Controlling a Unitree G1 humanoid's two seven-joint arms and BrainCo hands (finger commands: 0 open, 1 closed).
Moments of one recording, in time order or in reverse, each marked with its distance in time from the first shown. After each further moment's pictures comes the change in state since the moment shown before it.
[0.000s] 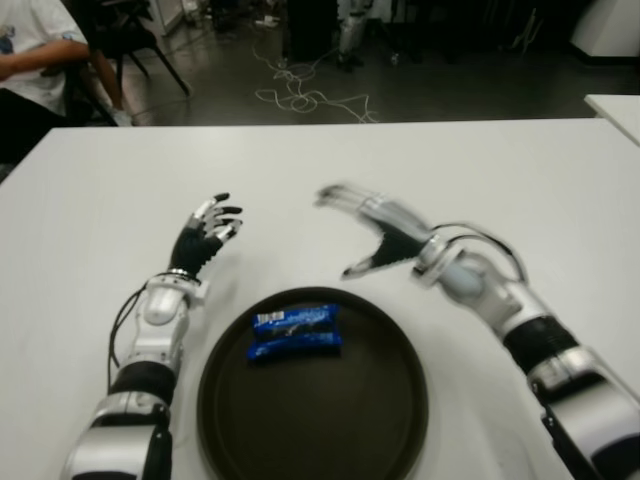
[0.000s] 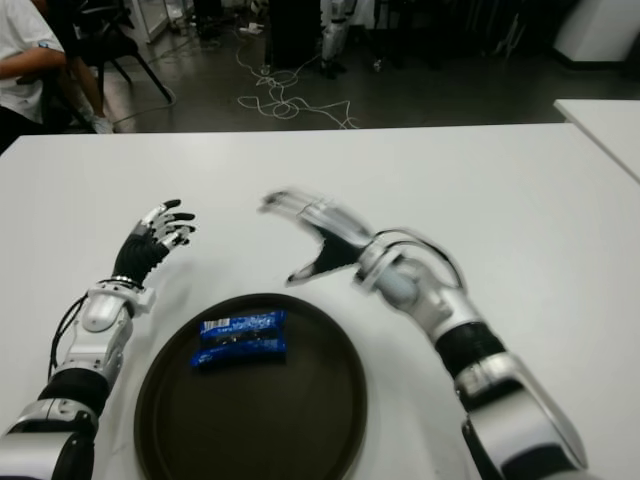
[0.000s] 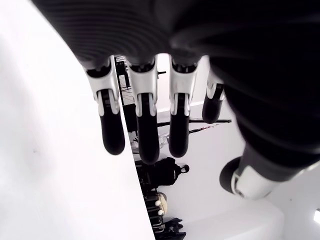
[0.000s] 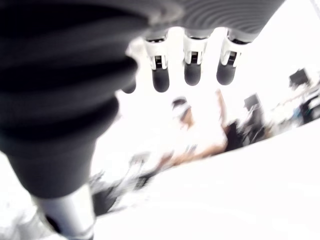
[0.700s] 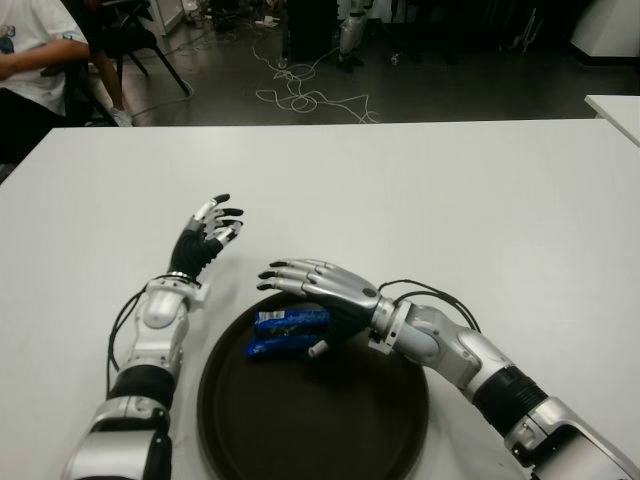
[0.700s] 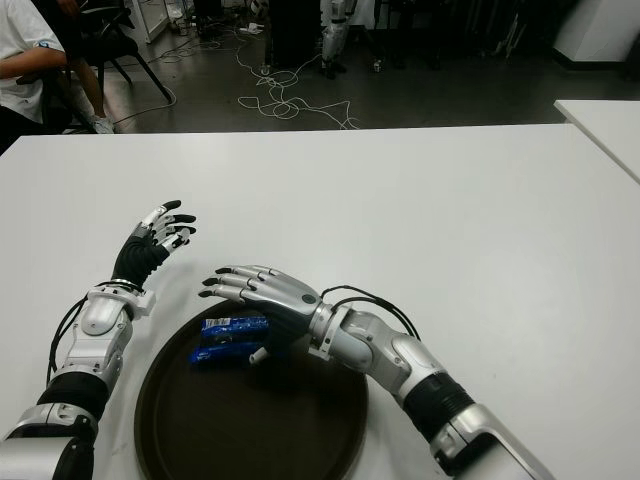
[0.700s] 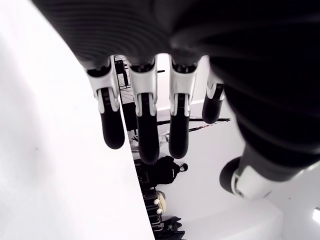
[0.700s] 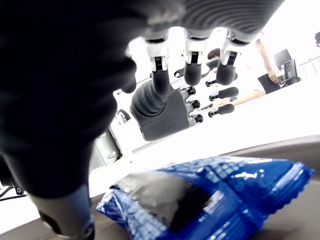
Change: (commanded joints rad) left arm 0.028 -0.008 0.000 -0.052 -0.011 0.022 -0.014; right arm 0.285 0.038 0.270 -0.560 -0.196 0.055 0.210
